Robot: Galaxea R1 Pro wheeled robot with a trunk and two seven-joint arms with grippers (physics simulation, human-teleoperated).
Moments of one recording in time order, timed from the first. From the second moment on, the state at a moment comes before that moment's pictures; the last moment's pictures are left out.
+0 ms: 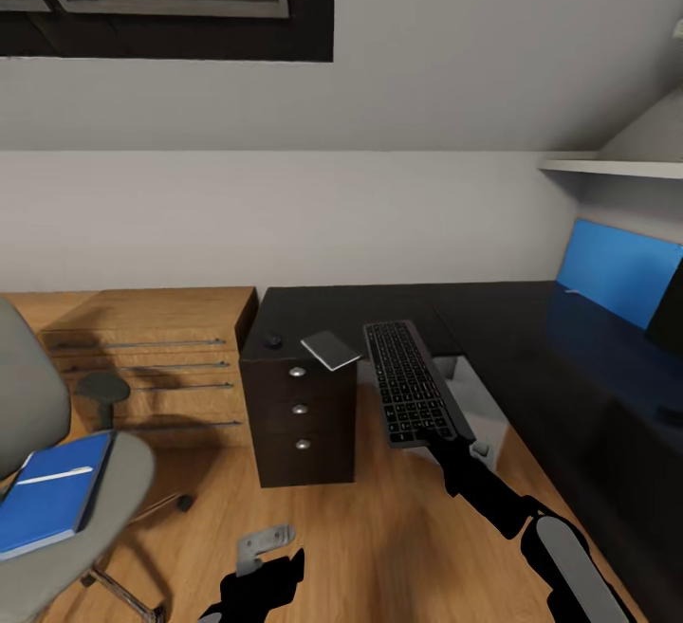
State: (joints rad) left arm 0.04 0.00 -0.44 -1.53 0.61 0.44 0.58; right arm -0.18 -0.12 0.06 -1.42 -1.50 0.50 0.00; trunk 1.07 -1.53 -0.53
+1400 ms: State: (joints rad) left arm 0.04 0.00 -0.44 -1.53 0.61 0.44 0.58; right arm -0.16 -0.12 0.06 -1.45 -1.50 0.51 0.00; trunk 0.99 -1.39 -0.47
